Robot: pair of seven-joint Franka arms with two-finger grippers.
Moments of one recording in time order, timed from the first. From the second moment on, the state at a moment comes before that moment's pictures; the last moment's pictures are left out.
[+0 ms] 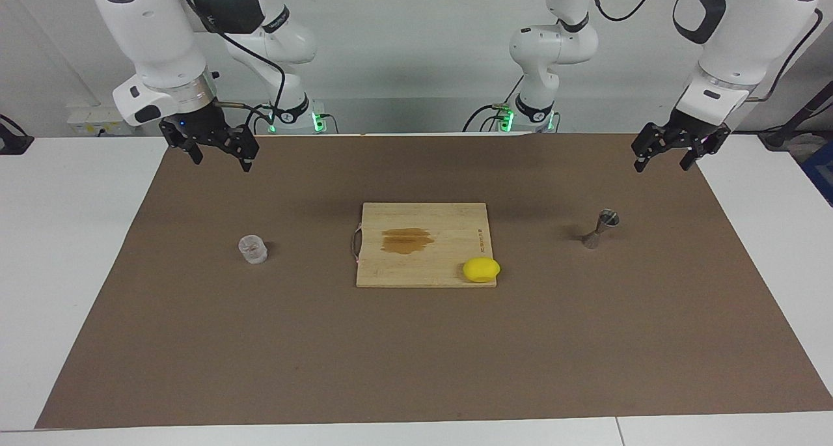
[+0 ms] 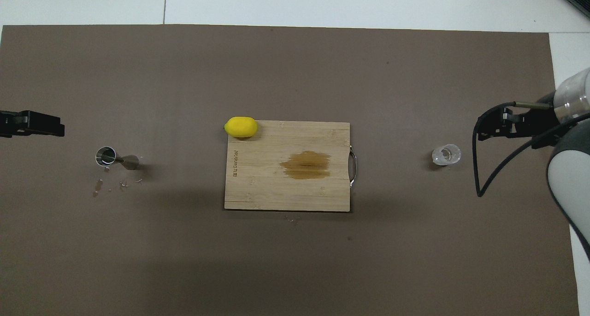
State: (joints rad) left arm -0.03 -0.06 0.04 -1.76 0.00 1.78 0.04; right arm -0.06 0.01 0.13 -1.61 -0.05 1.57 0.26
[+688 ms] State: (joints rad) left arm 0.02 -0.10 0.05 -1.92 0.00 1.95 0.02; right arm -0.06 0.01 0.13 -1.61 -0.05 1.57 0.26
